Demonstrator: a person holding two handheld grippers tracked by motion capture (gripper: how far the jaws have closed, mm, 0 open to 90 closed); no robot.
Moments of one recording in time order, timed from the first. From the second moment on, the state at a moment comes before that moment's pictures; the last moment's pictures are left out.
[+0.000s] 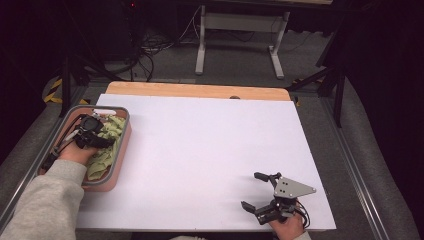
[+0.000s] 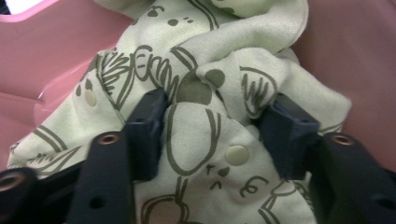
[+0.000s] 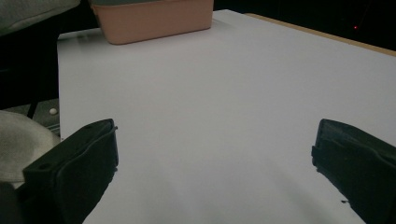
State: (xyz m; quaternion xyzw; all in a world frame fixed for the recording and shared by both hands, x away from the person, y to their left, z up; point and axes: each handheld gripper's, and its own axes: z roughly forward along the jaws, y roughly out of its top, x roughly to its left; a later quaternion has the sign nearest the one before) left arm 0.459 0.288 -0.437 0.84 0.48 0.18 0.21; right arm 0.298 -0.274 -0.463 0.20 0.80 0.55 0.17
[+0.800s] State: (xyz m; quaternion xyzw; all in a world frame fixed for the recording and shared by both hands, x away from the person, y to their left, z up) left arm 0.439 0.292 -0.410 0.80 0.49 0.23 0.25; right arm 0.299 -0.273 -0.465 0.20 0.79 0.55 0.17
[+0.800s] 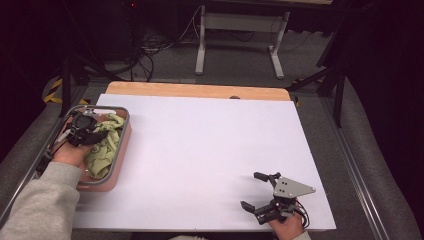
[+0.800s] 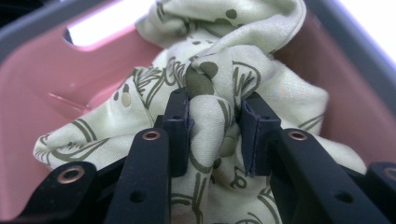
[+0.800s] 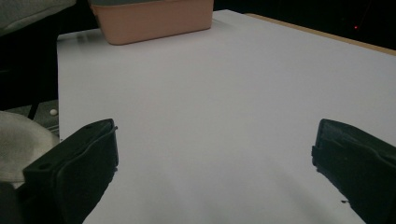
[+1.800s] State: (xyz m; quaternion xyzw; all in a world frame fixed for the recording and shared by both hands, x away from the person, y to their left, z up) left arm 0.394 0.313 -0.361 0.68 0.50 0.29 0.45; right arm 0.299 -0.273 -0.465 0.19 0.79 0.55 0.17
